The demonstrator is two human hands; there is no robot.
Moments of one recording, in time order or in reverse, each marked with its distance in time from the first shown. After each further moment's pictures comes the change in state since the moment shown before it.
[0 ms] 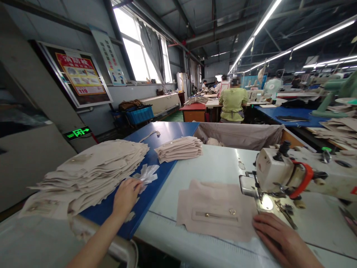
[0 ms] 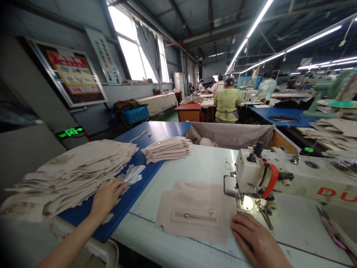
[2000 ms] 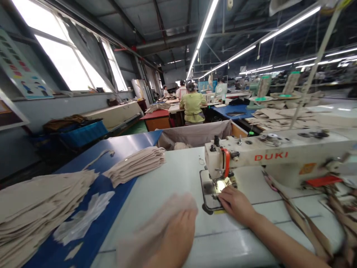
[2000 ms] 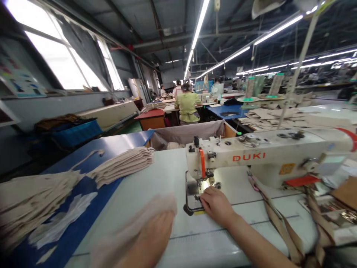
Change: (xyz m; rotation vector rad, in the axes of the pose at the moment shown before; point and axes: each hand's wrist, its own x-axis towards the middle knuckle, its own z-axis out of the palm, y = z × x) left_hand -0.085 0.252 0.038 -0.023 -0.187 0.895; right_hand 0.011 0.014 0.000 -0.047 0.037 0.310
